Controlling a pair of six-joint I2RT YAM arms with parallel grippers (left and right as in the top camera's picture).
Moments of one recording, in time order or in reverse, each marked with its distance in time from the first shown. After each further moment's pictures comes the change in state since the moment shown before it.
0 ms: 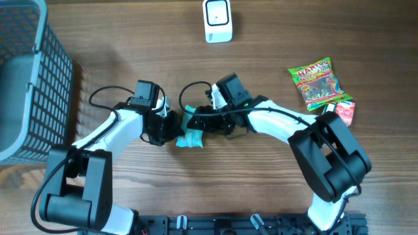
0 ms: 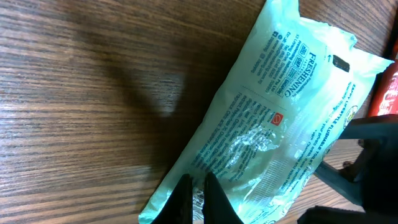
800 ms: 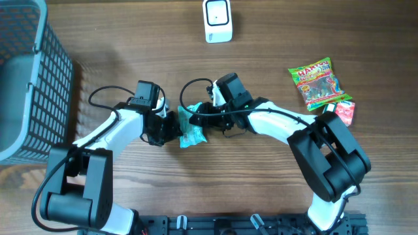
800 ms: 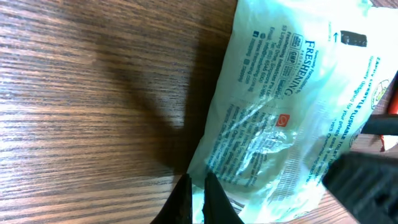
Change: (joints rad) left arm 0.000 0.007 0.000 -0.003 -0.034 0.000; right arm 0.001 0.002 -0.013 0.095 0.076 0.061
